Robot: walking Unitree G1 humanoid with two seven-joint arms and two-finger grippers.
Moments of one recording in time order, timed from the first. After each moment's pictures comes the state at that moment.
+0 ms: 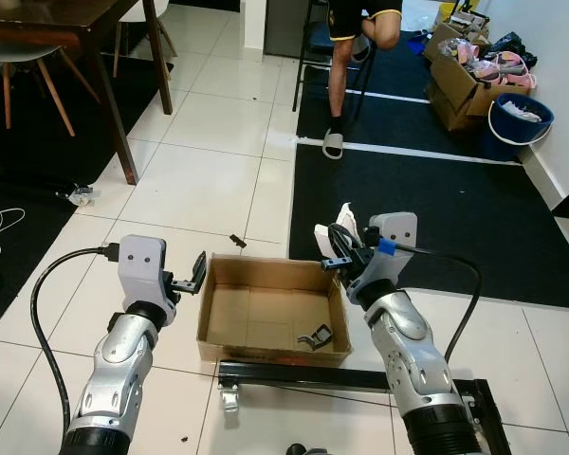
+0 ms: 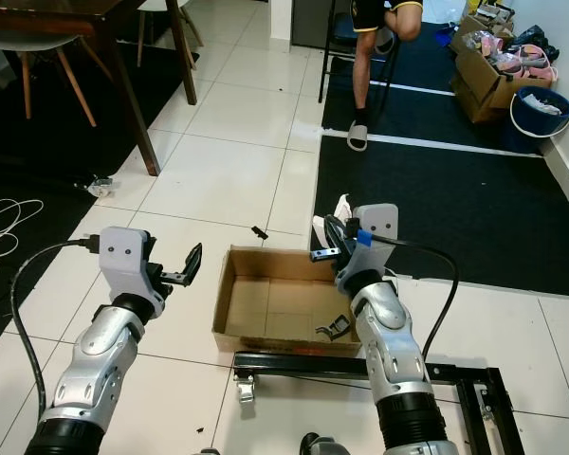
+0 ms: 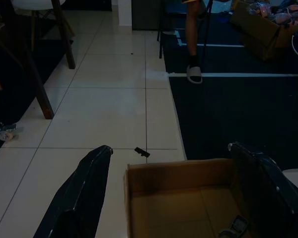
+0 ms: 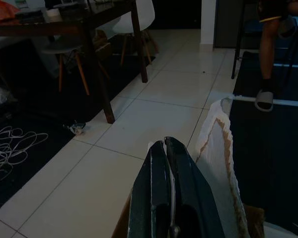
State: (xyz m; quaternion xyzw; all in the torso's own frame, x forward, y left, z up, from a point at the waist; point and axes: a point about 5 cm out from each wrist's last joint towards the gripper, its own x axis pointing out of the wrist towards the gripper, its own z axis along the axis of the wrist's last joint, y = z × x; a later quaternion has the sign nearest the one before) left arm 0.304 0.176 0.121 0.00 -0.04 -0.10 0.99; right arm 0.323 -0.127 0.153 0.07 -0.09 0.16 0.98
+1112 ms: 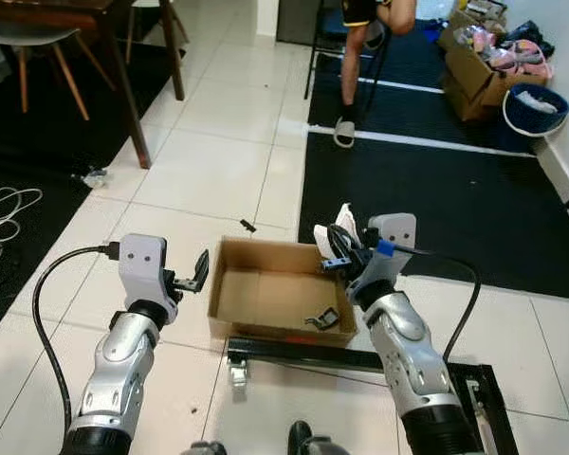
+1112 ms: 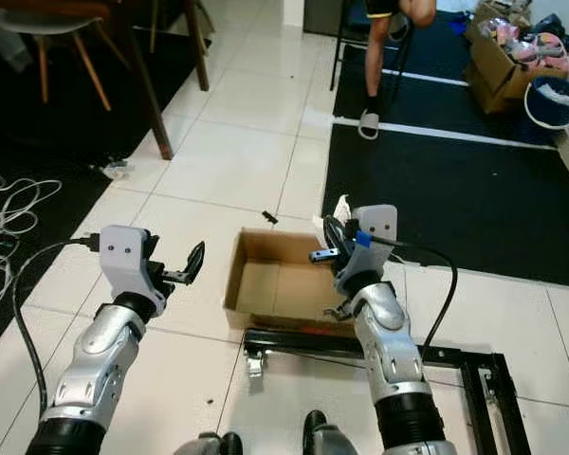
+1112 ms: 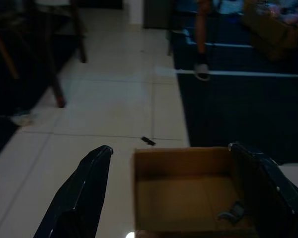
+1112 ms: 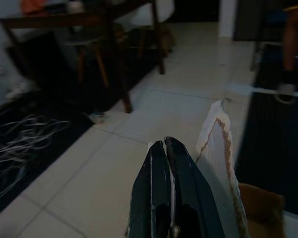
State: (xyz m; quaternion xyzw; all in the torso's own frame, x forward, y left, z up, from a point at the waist) left arm 0.304 0.173 0.124 -0.01 -0.05 -0.11 0.99; right arm 0.323 -0.126 0.151 0.07 -0.09 0.15 0.98
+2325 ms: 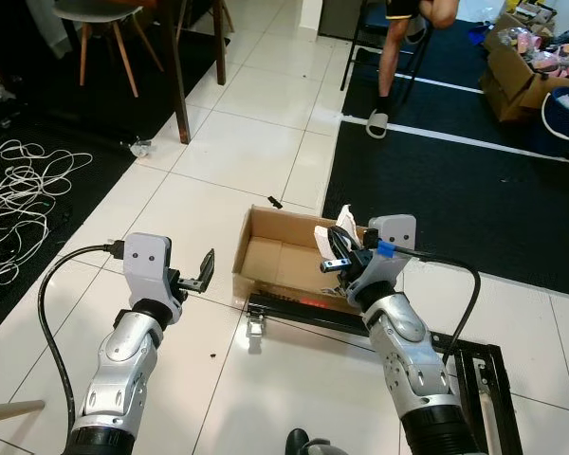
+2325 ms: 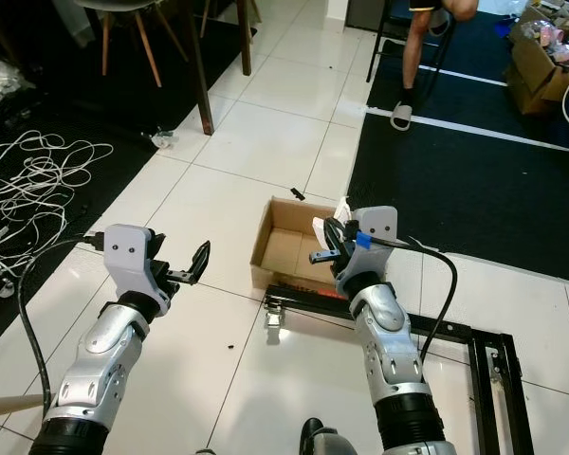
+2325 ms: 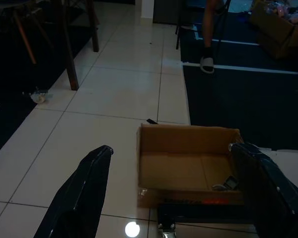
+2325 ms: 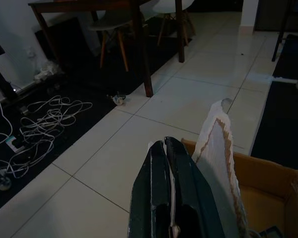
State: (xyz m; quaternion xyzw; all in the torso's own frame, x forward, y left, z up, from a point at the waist) left arm 0.304 0.168 0.125 -0.01 -0.05 -0.12 0.99; right arm 0.323 -0.126 0.149 0.07 -0.09 0.15 0.98
